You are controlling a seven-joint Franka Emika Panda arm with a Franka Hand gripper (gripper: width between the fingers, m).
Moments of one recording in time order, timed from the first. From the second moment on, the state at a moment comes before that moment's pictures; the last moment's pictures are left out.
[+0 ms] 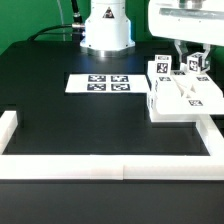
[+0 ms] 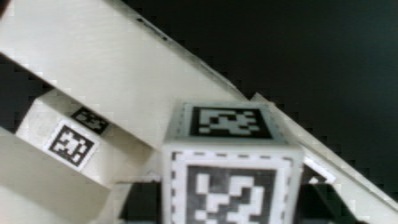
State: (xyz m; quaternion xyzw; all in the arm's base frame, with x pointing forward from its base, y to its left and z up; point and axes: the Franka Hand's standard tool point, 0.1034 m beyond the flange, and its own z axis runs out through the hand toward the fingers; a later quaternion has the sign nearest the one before) arm 0.526 0.128 0.116 -0.88 0.47 0.00 0.06
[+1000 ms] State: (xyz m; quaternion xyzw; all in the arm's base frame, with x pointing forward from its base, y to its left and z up) arm 0.523 0.136 0.117 -0.90 0.42 0.02 0.05
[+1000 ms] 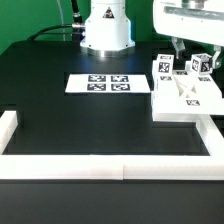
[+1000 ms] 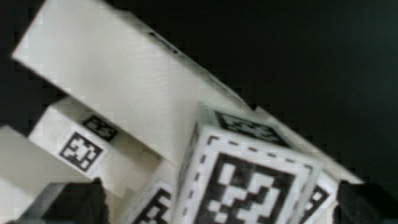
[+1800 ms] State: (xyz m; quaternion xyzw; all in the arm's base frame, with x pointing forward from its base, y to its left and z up) arm 0.521 0.142 0.117 -0.98 0.17 0.00 0.05
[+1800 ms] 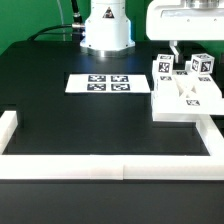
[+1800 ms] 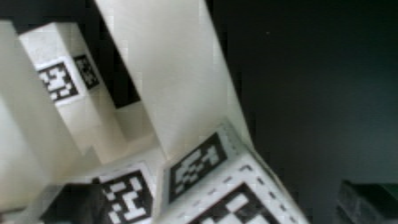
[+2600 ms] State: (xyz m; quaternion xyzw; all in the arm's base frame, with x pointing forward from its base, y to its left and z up) arm 0.522 0.139 0.117 -1.00 0.02 -0.01 0.05
